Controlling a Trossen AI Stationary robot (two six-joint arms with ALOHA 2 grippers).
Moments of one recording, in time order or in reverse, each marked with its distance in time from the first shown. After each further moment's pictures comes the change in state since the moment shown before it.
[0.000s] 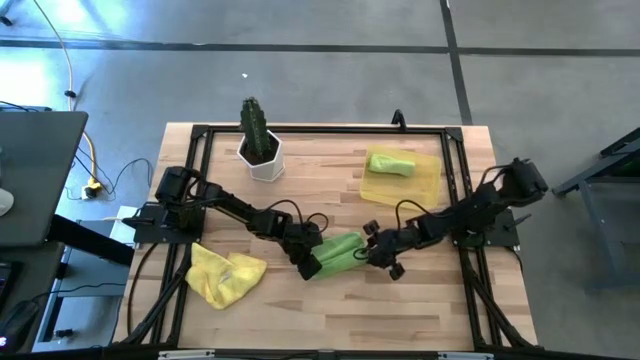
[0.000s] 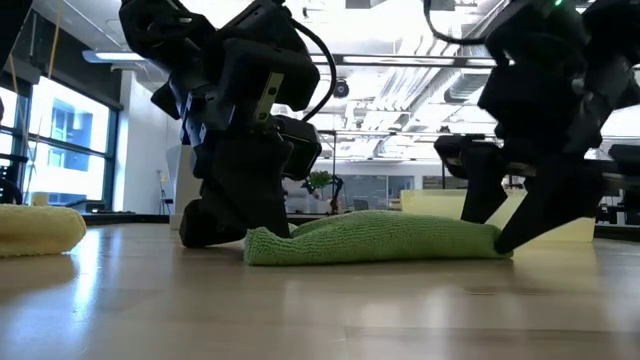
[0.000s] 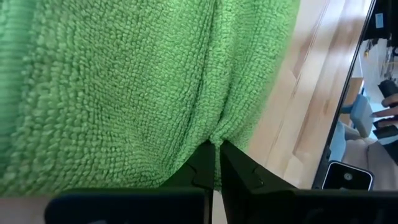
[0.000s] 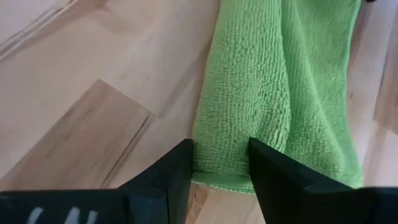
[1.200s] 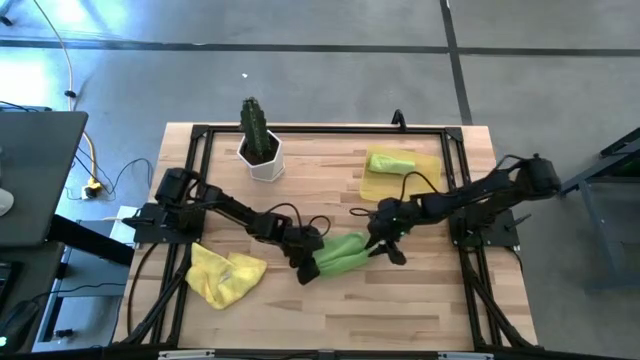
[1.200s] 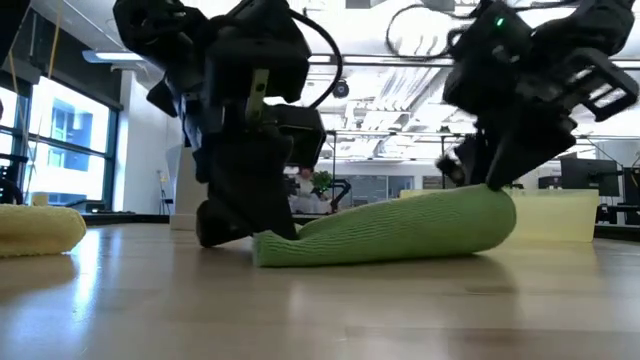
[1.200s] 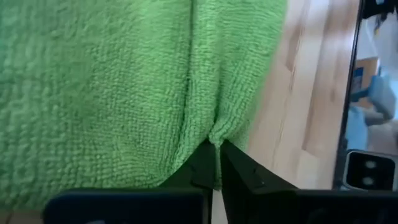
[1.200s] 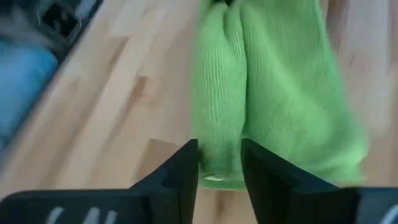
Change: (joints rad) left arm -0.031 0.000 0.002 0.024 -0.045 0.143; right arm -0.240 -0.136 -0.005 -0.080 -0.461 0.382
